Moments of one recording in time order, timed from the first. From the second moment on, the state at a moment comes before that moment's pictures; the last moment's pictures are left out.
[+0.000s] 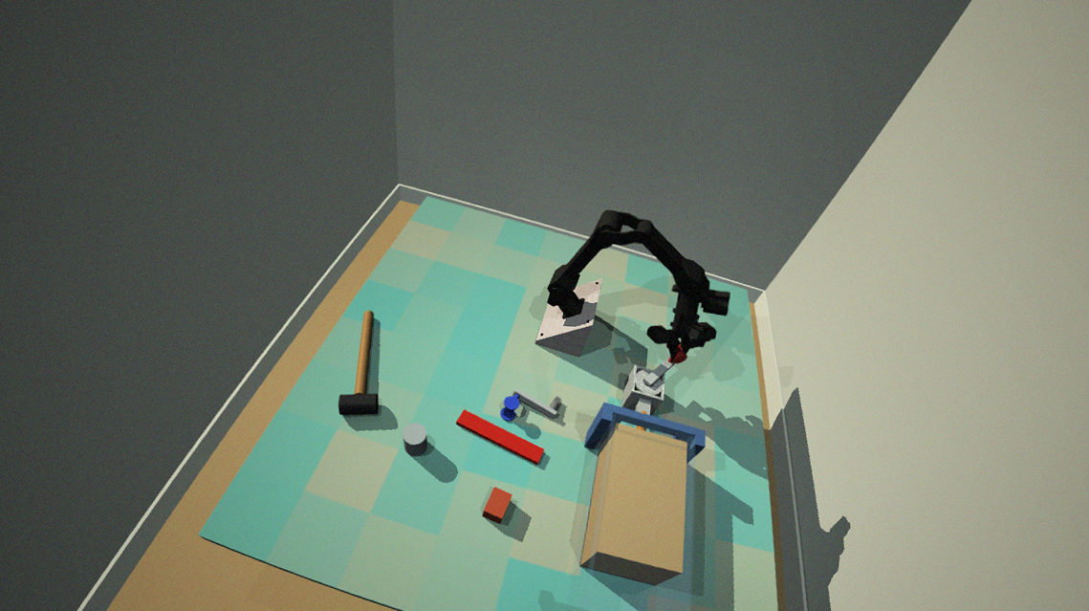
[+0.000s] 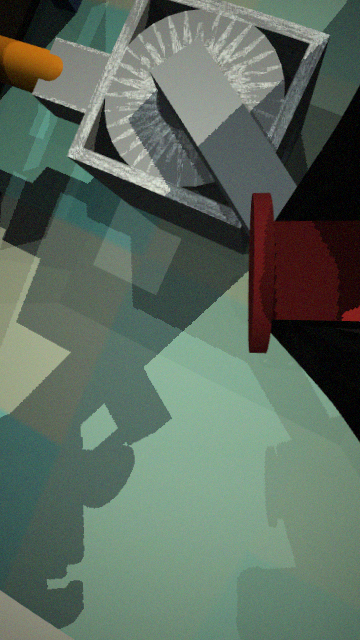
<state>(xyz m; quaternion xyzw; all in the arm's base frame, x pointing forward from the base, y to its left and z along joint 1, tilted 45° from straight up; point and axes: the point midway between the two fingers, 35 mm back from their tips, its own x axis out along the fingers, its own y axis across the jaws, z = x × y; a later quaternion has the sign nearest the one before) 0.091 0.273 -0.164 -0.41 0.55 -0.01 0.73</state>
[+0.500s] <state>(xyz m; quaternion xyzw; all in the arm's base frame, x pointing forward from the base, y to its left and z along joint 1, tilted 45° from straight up) 0.082 0.260 -0.152 -0.41 0.55 -0.01 0.73</state>
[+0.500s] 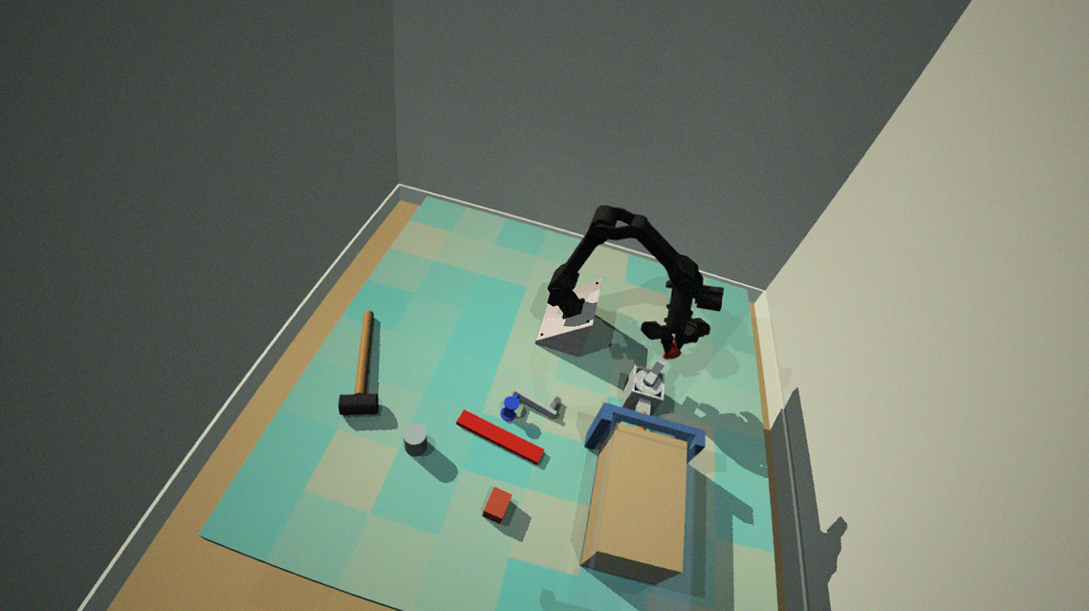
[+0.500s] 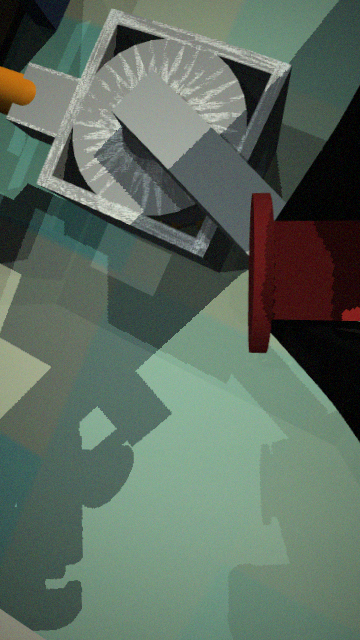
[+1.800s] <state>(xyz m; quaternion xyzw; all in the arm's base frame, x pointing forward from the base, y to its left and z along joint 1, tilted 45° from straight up) 0.077 0.224 -0.119 -0.41 0.55 -0.01 0.72</state>
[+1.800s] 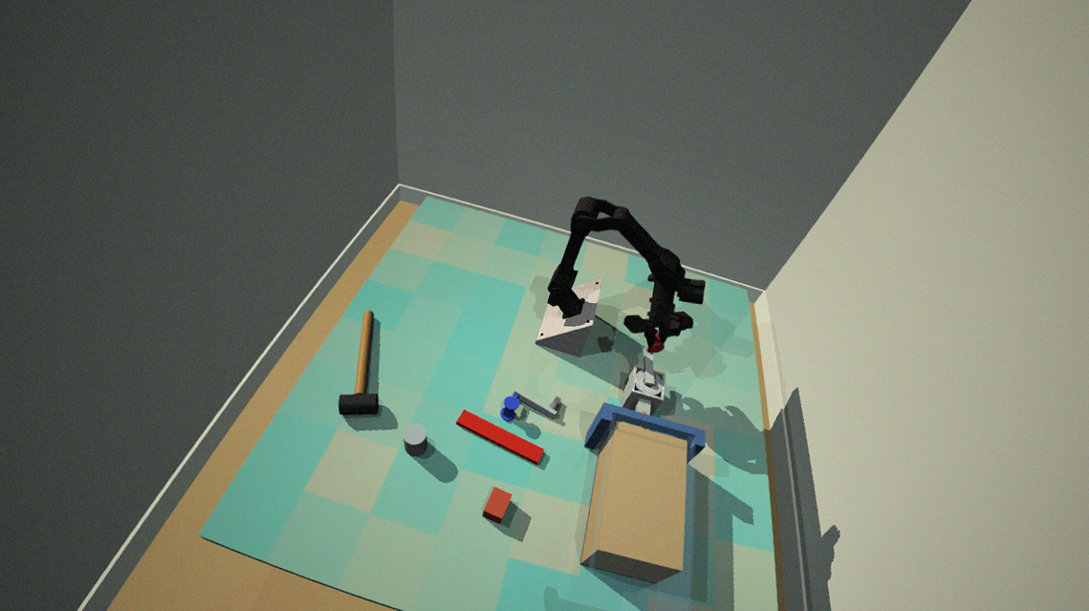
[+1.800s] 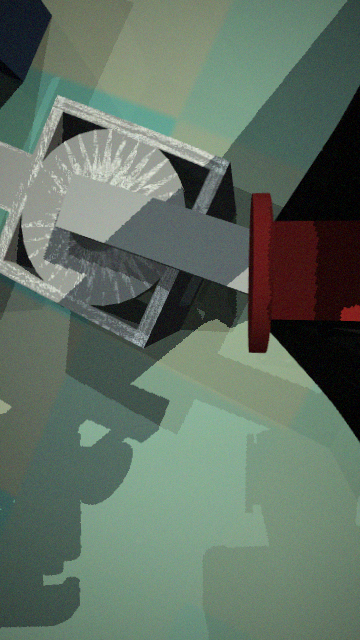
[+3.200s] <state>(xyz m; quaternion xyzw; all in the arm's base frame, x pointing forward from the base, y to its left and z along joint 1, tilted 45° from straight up) 0.105 0.184 -0.082 -0.41 0.56 -0.01 0.72</state>
